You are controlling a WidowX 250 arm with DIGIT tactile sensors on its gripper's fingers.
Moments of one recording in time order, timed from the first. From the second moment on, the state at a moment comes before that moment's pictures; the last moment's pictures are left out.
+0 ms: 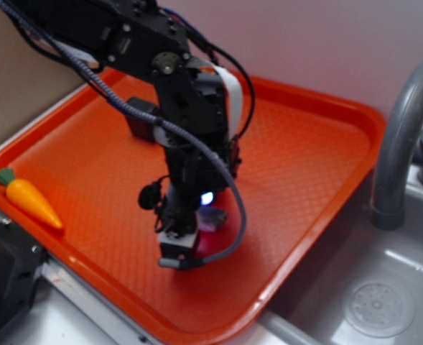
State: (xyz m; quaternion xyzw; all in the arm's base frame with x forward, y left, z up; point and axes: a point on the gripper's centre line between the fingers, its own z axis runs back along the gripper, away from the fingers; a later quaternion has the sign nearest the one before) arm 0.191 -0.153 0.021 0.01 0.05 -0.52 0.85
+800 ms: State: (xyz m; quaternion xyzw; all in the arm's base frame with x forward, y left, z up) arm 0.188 -0.139 0.024 0.07 0.08 -0.48 0.87
